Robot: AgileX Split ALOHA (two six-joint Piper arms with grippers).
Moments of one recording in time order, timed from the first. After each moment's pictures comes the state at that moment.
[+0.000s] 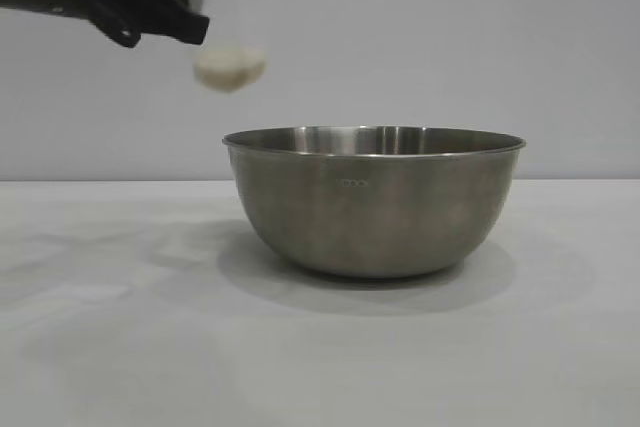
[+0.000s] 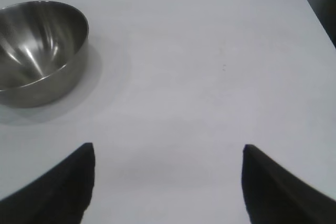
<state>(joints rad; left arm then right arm) -0.35 1.89 -0.85 0.37 -1.14 0.46 0.07 -0.02 -0.49 0.03 1.14 0.01</state>
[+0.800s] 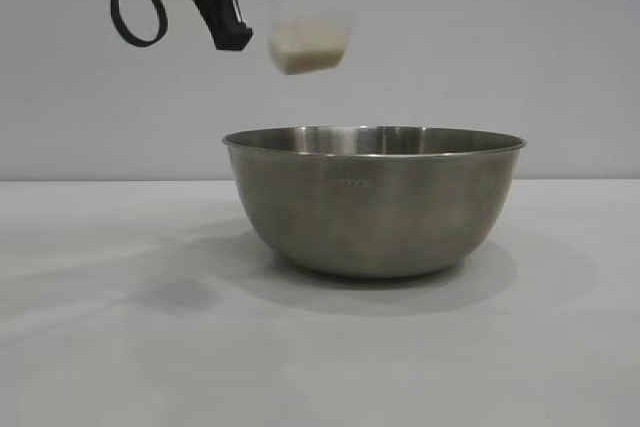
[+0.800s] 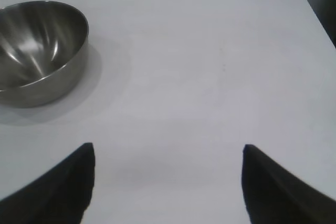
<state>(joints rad) -0.43 1.89 -0.91 0.68 -1.06 0.94 0.07 -0.02 -0.49 0.03 1.14 0.01</state>
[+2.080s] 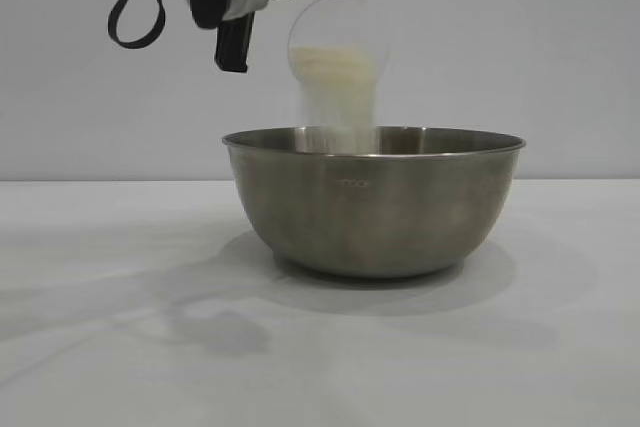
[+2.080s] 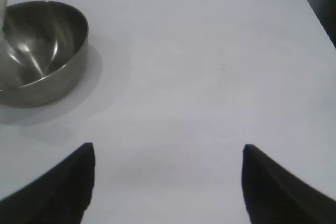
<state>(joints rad) -0.45 1.89 -0.91 0.76 -1.04 1.76 0.07 -0.02 -0.49 0.03 1.14 0.01</state>
